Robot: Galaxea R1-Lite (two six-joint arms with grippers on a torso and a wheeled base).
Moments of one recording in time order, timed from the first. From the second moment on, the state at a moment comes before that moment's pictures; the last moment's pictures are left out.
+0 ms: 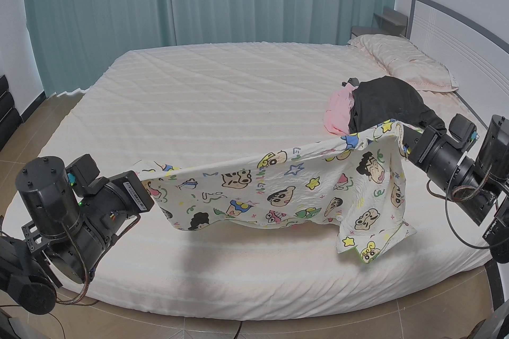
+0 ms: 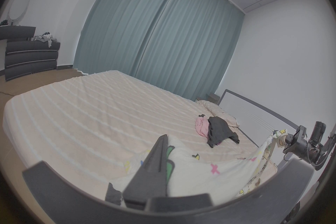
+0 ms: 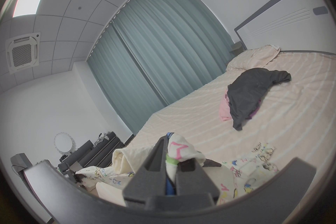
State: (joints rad) left arm -0.56 1.51 -0.36 -1.07 0.42 -0.44; right arm 0.44 1.55 -0.48 -1.11 -0.08 0.55
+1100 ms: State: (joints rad) left arm -0.63 1.28 -0.49 -0.95 0.56 -0.24; right arm 0.43 1.06 -0.65 -0.66 0.19 0.53
